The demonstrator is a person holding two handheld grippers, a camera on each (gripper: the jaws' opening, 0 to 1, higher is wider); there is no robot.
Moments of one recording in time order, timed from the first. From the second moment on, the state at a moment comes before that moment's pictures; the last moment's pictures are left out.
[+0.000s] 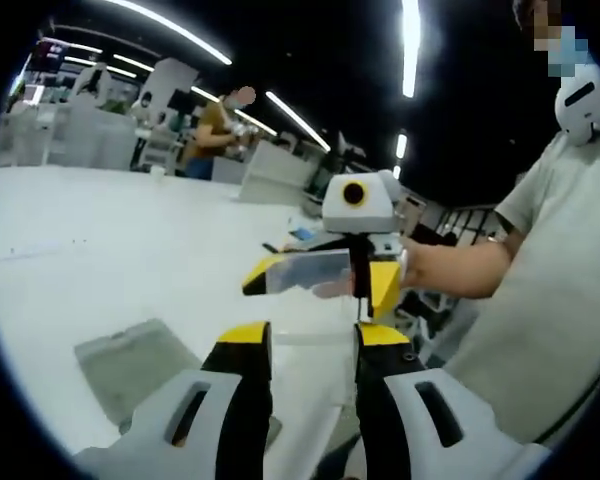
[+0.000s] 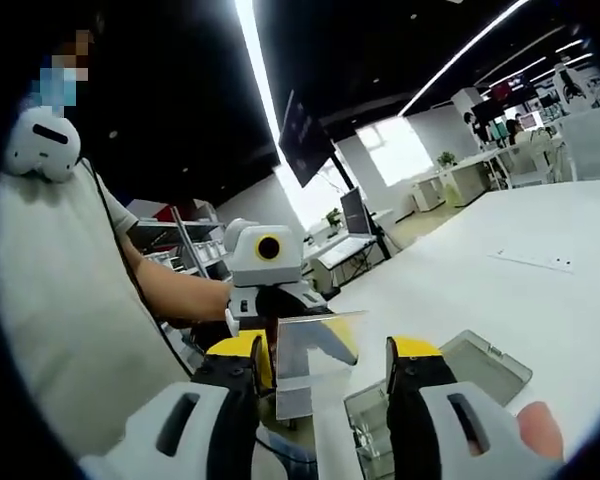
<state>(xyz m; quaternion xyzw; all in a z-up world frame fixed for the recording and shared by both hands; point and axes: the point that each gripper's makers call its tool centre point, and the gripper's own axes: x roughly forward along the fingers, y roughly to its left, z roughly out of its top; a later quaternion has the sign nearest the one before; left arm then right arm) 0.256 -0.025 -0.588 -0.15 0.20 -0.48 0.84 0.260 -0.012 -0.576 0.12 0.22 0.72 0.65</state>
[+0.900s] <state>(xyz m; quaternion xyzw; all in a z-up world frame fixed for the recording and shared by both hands) 0.263 -0.031 -0.591 -0.19 0.21 -0.51 0.81 0.265 -0.011 -0.574 0.16 0.21 0.72 0.64</state>
